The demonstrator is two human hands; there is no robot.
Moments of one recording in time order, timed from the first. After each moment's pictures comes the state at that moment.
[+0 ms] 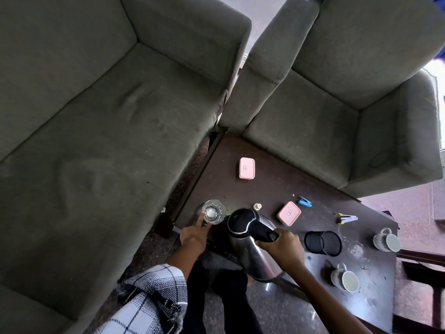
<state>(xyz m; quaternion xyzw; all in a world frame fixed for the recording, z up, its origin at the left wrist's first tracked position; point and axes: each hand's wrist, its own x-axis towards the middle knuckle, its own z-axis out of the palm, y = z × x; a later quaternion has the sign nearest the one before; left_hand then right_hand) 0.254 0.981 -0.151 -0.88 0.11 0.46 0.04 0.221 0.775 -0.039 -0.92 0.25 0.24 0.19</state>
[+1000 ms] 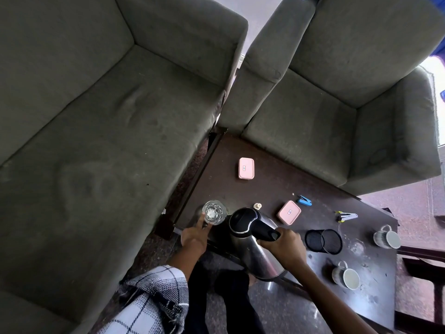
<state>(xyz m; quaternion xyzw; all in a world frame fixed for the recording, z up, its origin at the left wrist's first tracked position) 0.253 0.981 -0.149 -0.88 0.11 0.46 0.04 0.222 0.774 -0.038 -0.92 0.25 0.23 0.18</state>
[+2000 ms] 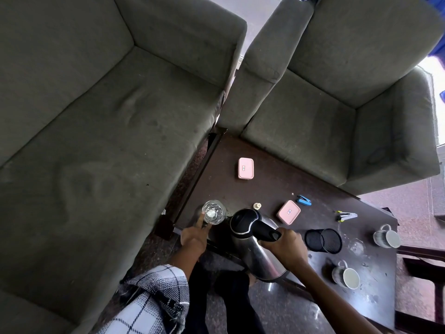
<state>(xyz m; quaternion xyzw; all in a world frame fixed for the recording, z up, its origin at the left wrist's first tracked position) 0.252 0.981 -0.147 -0.89 0.11 0.45 0.03 0.220 0.769 -0.039 -0.93 0.24 0.23 0.16</state>
